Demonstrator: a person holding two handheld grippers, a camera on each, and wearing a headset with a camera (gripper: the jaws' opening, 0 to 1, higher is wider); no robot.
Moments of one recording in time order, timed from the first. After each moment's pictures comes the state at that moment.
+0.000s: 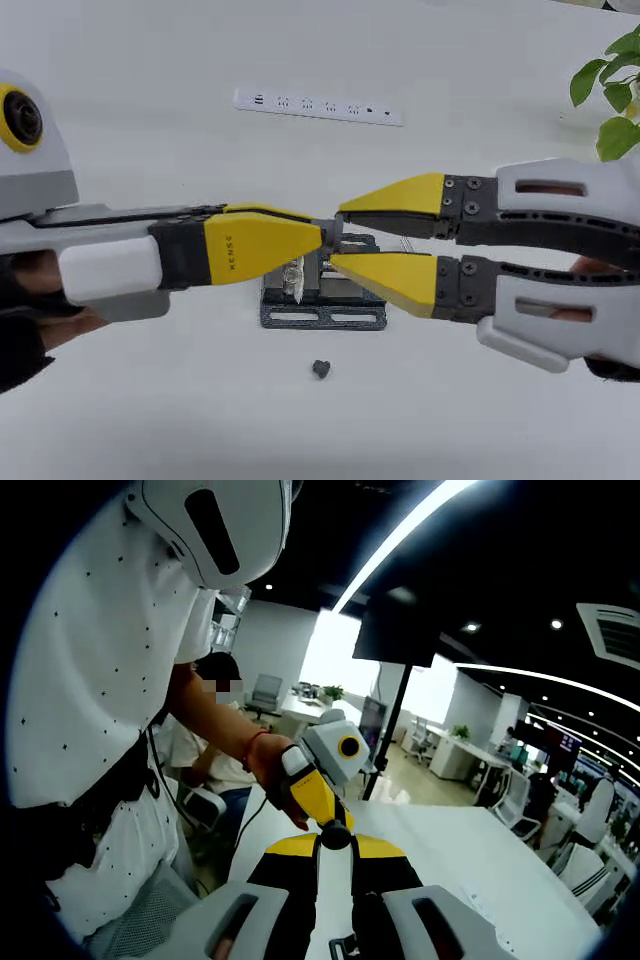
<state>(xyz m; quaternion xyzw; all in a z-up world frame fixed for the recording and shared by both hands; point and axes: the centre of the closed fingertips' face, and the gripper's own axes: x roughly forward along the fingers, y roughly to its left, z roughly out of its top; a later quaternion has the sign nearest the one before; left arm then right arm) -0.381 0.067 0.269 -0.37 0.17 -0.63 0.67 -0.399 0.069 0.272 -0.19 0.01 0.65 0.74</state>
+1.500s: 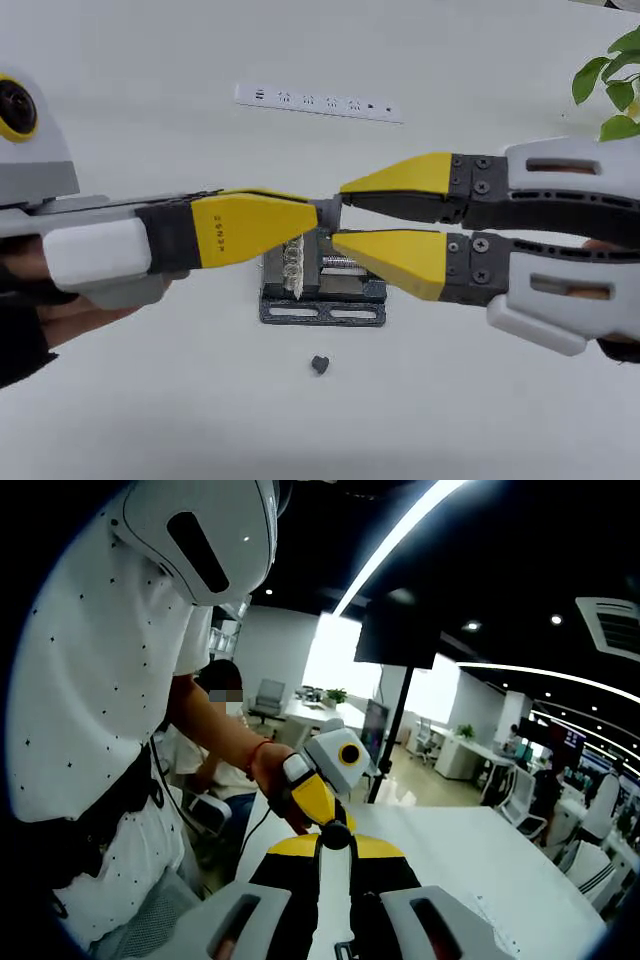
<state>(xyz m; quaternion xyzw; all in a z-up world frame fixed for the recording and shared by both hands) -0.385 0.069 0.275 -0.38 0.14 -0.63 0.66 -0.401 0.070 0.276 -0.18 0.02 0.66 0.73</state>
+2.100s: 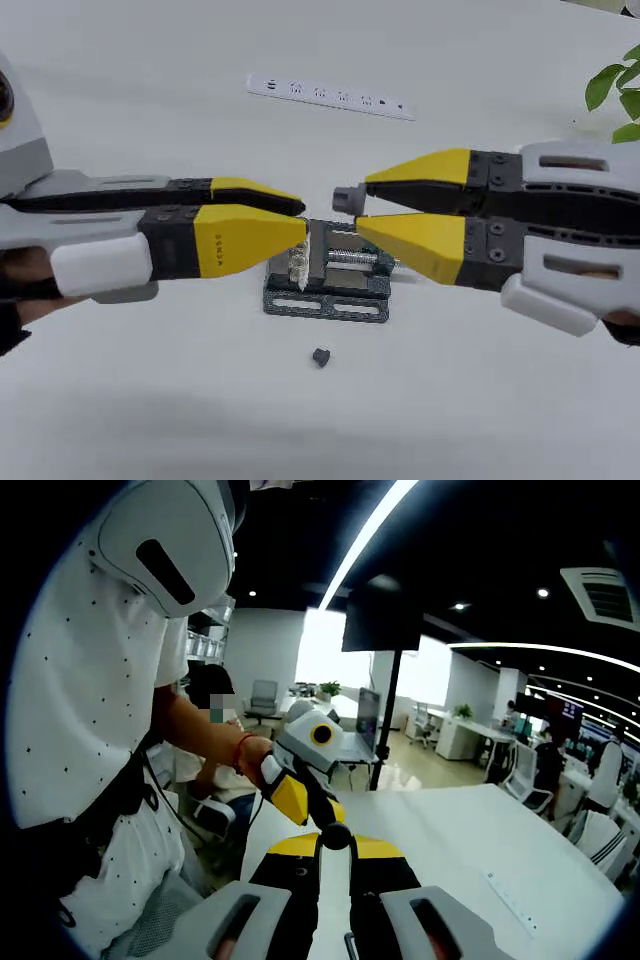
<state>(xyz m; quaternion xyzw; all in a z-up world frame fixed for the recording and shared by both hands) -0.377 0.086 0.243 -0.25 0.12 -0.59 0.76 -0.381 0.063 0.265 -0.15 0.07 0.65 0.74</state>
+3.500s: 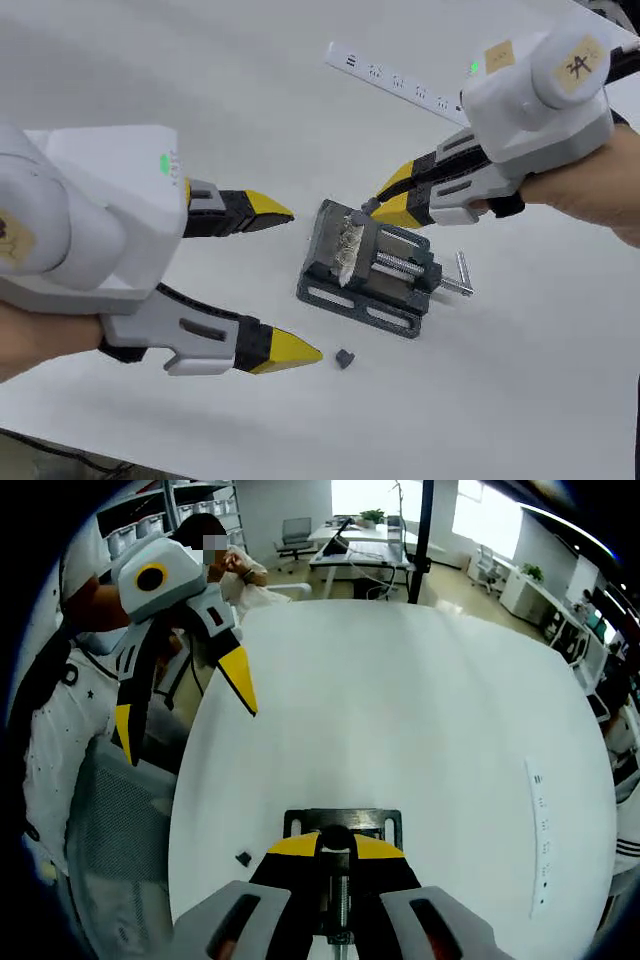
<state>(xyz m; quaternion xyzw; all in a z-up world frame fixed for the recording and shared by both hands) -0.355 0.104 0.120 0.04 0.17 -0.49 0.85 -0.258 0.075 0.072 -0.39 0.37 0.64 0.56</state>
